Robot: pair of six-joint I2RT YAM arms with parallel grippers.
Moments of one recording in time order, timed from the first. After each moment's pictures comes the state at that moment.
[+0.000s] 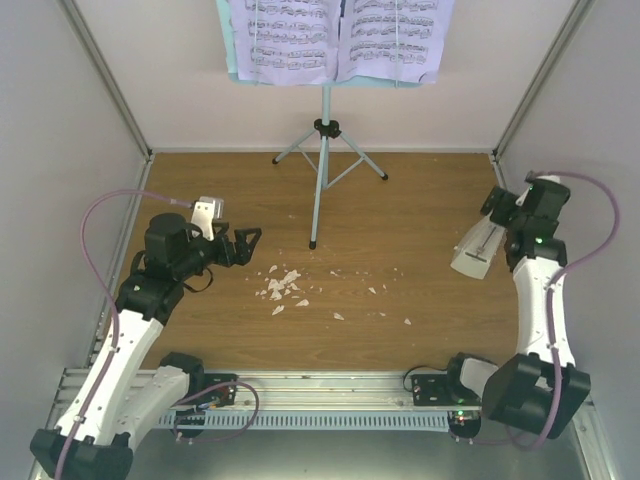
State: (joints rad) left arm -0.21 0.82 0.85 -0.47 0.35 -0.26; right arm -0.31 1.15 0.97 -0.39 0.04 0.15
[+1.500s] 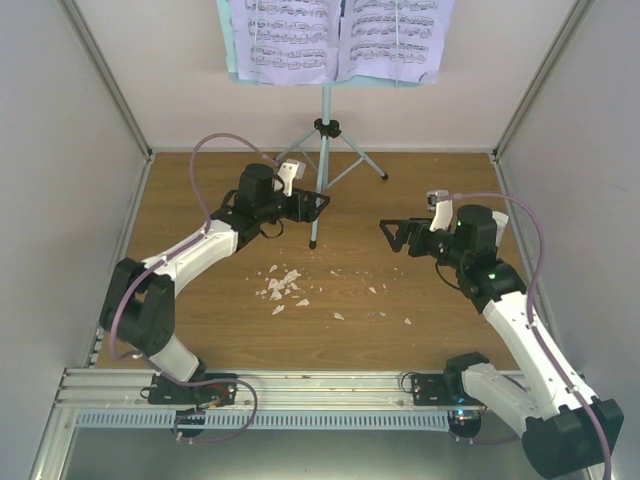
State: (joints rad) left arm -0.45 1.57 1.12 0.01 0.40 -0.31; right arm 0.26 0.91 0.82 -0.31 -0.41 0.38
